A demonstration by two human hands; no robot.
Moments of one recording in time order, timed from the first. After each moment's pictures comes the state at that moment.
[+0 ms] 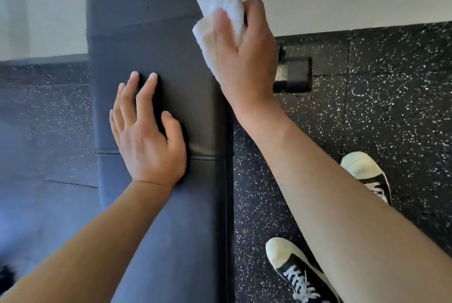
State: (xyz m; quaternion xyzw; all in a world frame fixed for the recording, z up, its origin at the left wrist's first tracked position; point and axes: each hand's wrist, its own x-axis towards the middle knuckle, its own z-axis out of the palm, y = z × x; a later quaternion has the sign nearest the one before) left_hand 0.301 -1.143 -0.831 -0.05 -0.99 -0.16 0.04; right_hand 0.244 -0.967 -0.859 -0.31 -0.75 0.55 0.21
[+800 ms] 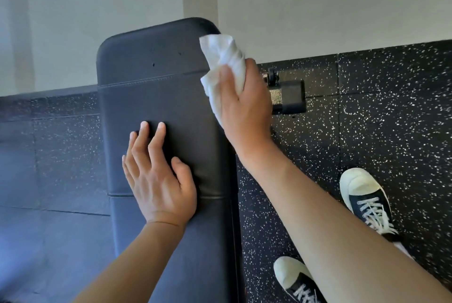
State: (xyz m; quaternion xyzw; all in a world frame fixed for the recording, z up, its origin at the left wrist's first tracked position) left_hand 0.299 -1.144 -0.833 -0.05 -0.99 -0.12 0.02; right_hand 0.241 -0.966 -0.853 -0.34 -0.73 0.58 0.12
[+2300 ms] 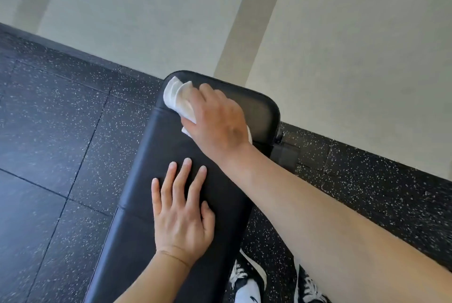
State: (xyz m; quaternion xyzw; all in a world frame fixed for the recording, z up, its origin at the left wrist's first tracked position) left_hand 0.296 -1.145 -0.829 -0.04 -0.99 -0.11 -0.02; right_hand 0.117 -1.031 -0.816 0.10 -0.97 0.22 0.04
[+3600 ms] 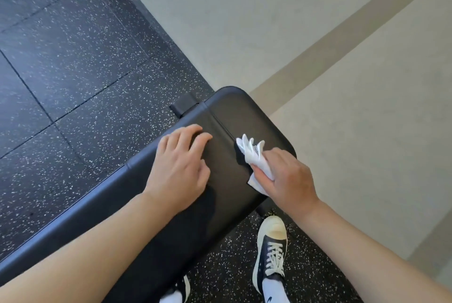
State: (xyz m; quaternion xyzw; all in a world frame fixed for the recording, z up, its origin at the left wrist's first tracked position) left_hand 0.222 -1.157 -0.779 0.09 -0.98 -0.17 -0.03; right_hand 0.123 -0.915 -0.798 0.34 -0.91 0.22 -0.03
